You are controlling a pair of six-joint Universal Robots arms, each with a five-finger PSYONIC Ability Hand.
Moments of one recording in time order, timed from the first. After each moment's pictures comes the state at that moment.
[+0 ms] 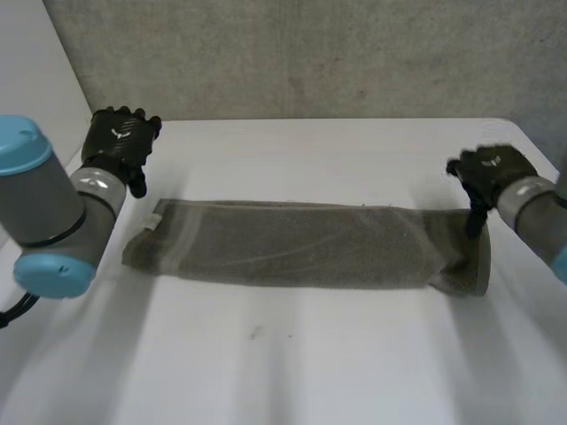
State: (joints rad) left arm 4.42 -2.01 -1.44 3.43 -1.58 3.59; right arm 1.75 -1.11 1.32 0.14 1.51 2.62; left_hand 0.30 0.30 0.30 0.30 0.12; right_hand 0.21 0.22 0.21 0.23 0.06
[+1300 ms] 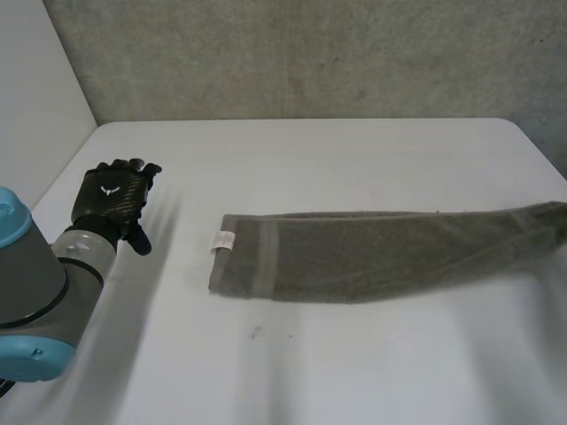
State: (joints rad) left arm 4.44 -1.84 -1.81 3.54 -1.57 3.40; right arm 1.43 -1.22 1.62 -0.22 1.48 2.41; left_hand 0.20 0.19 0.20 0.19 0.04; right_hand 0.96 1.16 1.18 1.19 0.97
